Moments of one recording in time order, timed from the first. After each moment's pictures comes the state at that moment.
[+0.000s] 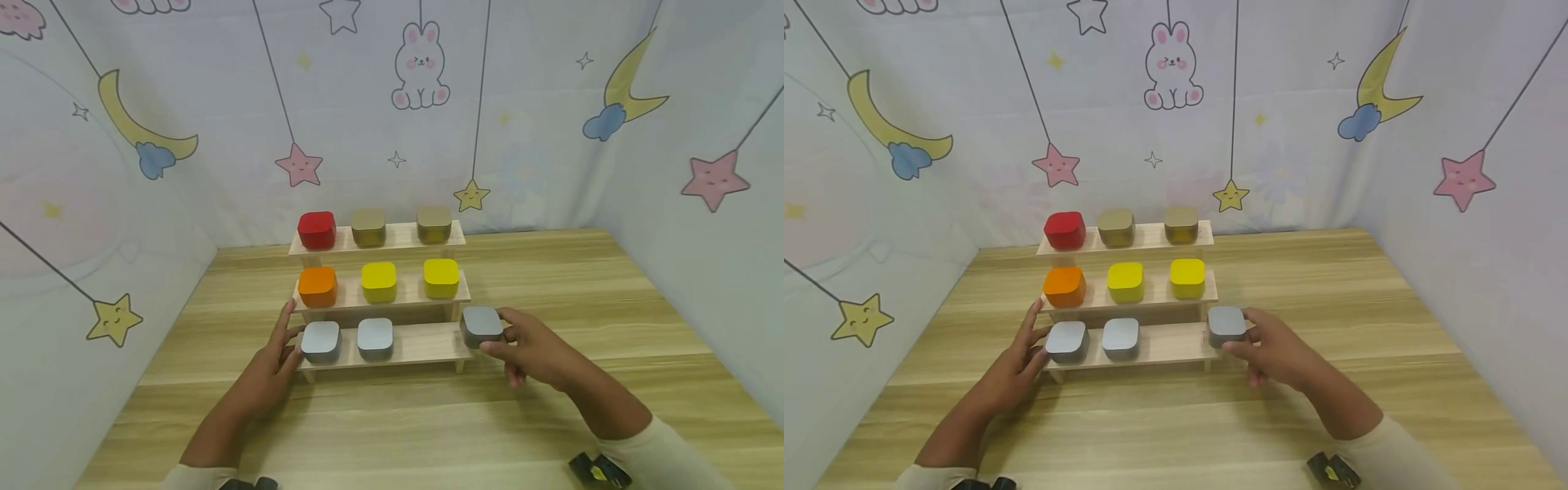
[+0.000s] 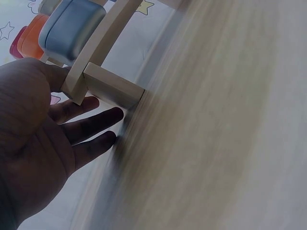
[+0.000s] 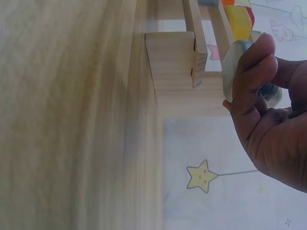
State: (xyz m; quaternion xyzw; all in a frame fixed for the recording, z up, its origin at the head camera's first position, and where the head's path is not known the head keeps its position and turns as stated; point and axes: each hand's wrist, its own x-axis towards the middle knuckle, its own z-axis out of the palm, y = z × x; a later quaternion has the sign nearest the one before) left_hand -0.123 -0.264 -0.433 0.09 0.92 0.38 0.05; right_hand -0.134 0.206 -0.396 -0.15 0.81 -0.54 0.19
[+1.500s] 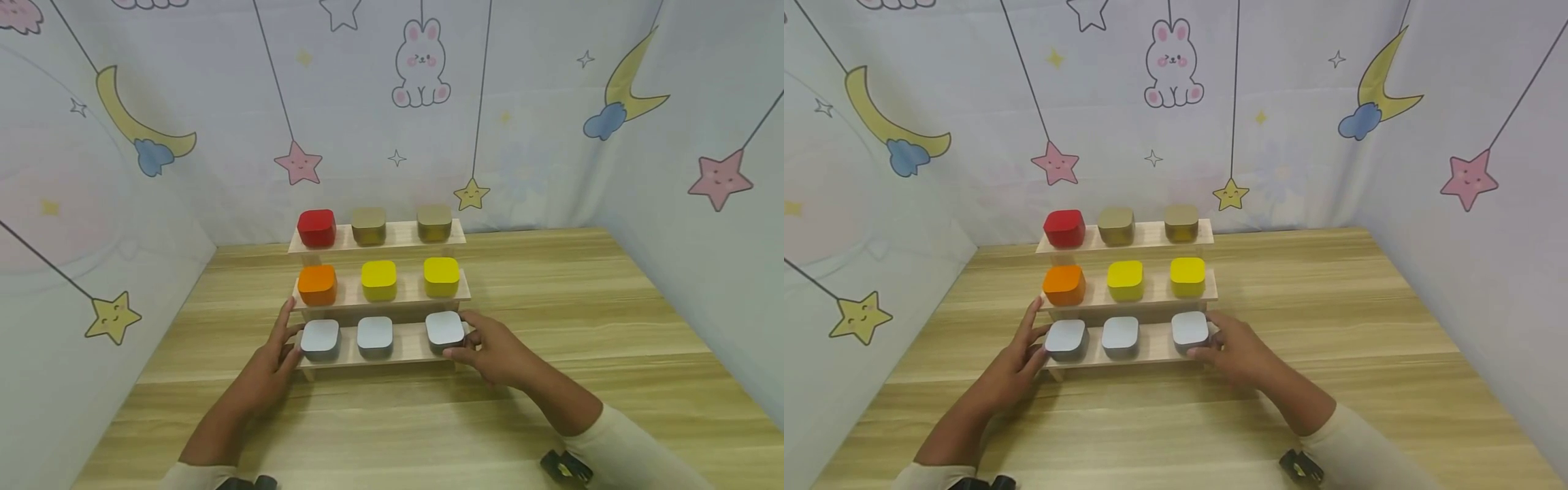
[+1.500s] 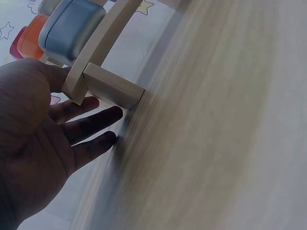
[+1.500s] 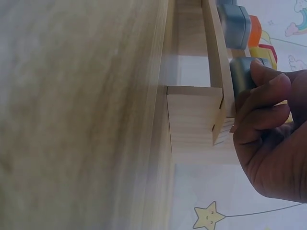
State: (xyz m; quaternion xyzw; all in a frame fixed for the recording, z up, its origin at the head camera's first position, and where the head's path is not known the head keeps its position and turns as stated) left_hand -0.124 -0.264 -0.433 0.09 0.92 0.39 0.05; right_hand -0.133 0.148 -0.404 -0.13 0.85 -0.49 0.16
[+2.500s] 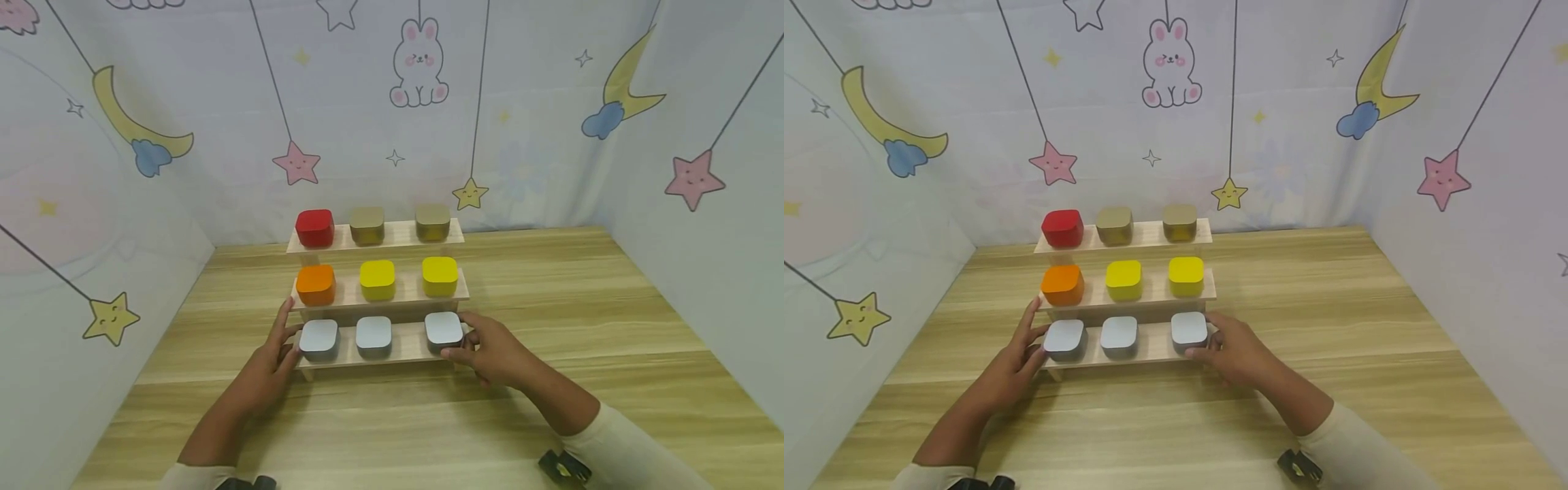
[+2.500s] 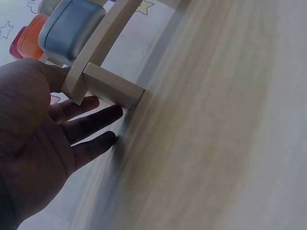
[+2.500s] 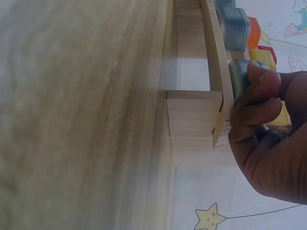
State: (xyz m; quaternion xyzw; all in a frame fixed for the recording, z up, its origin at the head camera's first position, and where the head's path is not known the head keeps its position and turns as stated) left_hand -0.125 -0.265 -0.435 0.10 0.92 0.39 0.04; right_hand -0.134 0.147 -0.406 -0.13 0.84 -0.50 0.15
